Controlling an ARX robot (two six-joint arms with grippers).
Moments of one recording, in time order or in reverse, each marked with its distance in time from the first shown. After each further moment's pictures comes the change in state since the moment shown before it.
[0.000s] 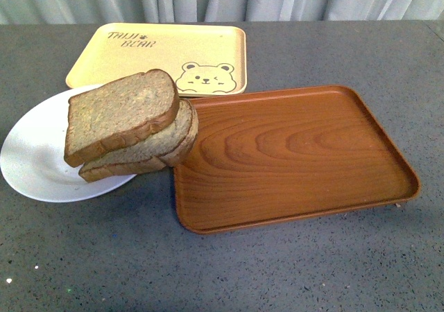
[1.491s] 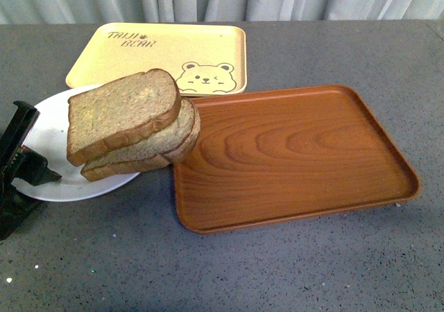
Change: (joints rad) left arm -0.192 0.296 0.029 0.228 0.004 -0.574; right arm 0.000 0.000 0.000 0.000 0.000 0.000
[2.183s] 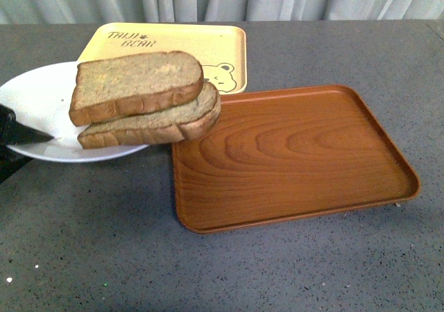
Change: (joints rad) left arm -0.011 -0.269 0.011 -0.157 0.092 -0.085; right arm 0.000 0.000 0.000 0.000 0.000 0.000
